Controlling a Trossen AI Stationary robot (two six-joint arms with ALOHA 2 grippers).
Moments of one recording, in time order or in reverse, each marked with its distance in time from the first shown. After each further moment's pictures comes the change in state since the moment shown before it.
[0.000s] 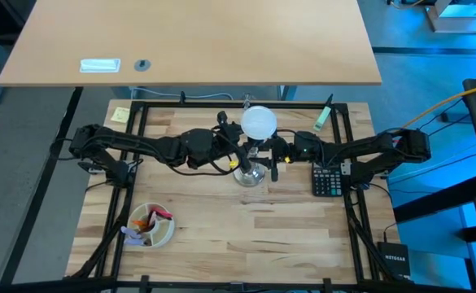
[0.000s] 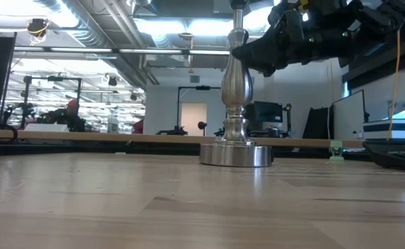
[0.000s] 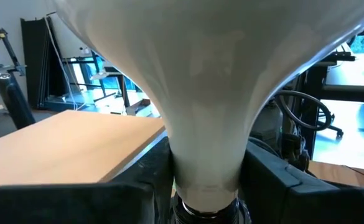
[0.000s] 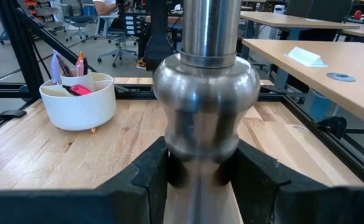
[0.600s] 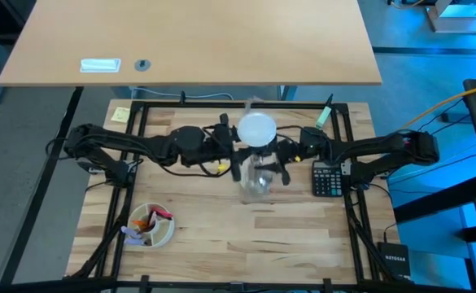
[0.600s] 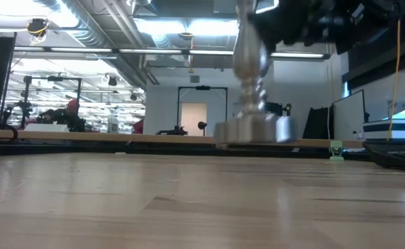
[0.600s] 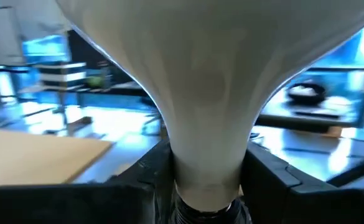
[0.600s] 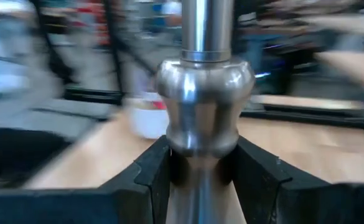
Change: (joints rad) left arm -0.020 -0.050 0.003 0.009 0.227 -0.080; right arm 0.008 -0.117 0.059 -0.090 -0.312 0.044
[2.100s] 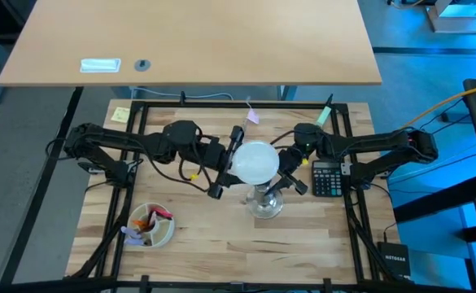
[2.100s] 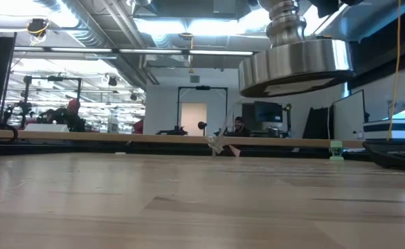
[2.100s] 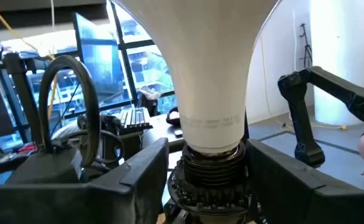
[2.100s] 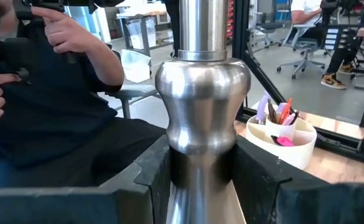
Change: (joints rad) left arm 0.010 -0.002 0.068 0.029 0.572 0.153; right arm 0.092 0.031 0.293 -0.272 -0.399 0.010
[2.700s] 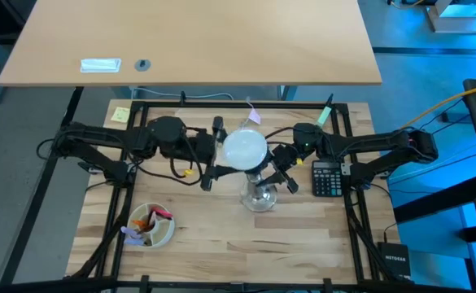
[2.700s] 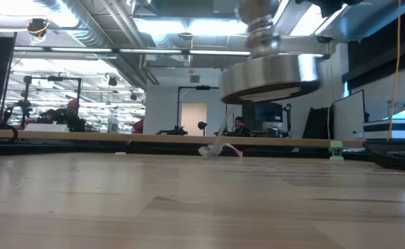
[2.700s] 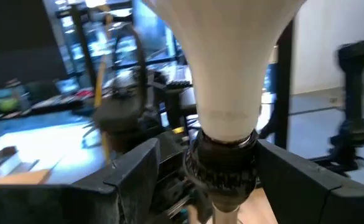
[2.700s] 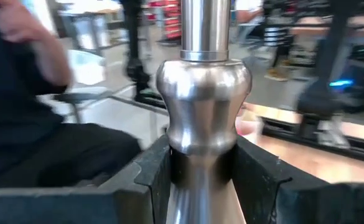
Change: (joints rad) left arm -0.020 -0.145 0.000 -0.283 -0.264 -0.033; right arm -0.001 0.000 0.001 -0.027 0.215 -0.029
